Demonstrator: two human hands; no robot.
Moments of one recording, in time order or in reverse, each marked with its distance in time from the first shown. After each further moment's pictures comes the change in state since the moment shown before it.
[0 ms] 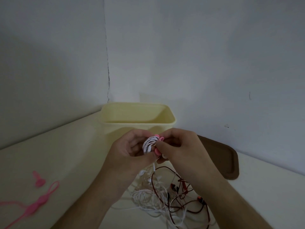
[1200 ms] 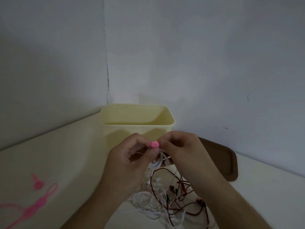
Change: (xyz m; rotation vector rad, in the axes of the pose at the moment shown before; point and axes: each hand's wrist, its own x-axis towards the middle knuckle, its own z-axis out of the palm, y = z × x) left_hand -0.006 -0.007 0.006 0.173 0.037 0.219; right_hand -0.001 0.001 -0.005 0.030 0.001 0.013
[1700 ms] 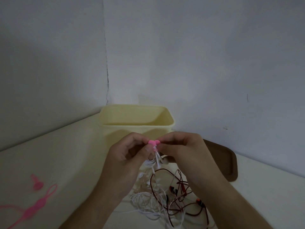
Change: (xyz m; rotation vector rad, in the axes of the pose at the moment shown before) left_hand 0.004 0.002 -0.003 -0.133 0.036 -0.063; right_hand -0.003 -0.003 -0.002 0.170 -0.007 0.012
